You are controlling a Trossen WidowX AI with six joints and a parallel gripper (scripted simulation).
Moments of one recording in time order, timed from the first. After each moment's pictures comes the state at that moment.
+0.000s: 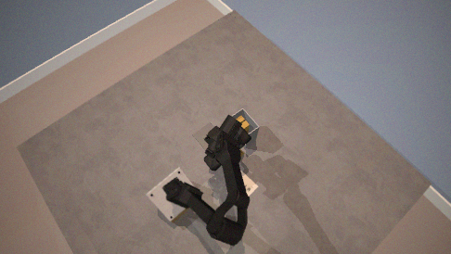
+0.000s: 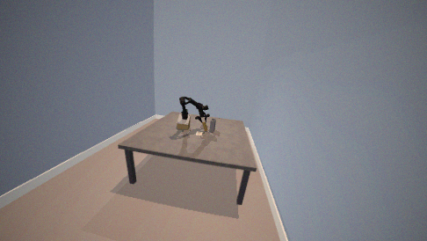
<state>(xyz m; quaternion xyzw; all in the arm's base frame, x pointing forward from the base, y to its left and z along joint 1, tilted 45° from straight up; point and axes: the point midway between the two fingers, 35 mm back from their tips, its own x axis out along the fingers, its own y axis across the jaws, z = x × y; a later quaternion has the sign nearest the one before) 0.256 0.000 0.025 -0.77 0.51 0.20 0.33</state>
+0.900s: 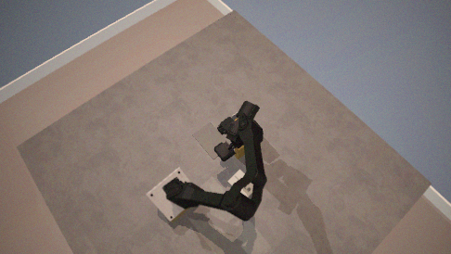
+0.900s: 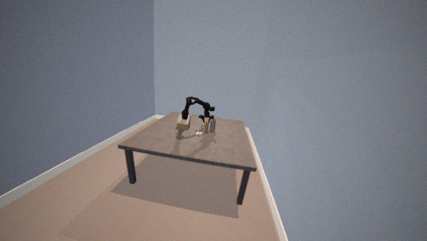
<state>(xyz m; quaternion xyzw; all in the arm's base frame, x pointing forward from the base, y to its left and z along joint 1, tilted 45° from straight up) 0.295 0.003 0.031 -0.70 0.60 0.24 0.31</state>
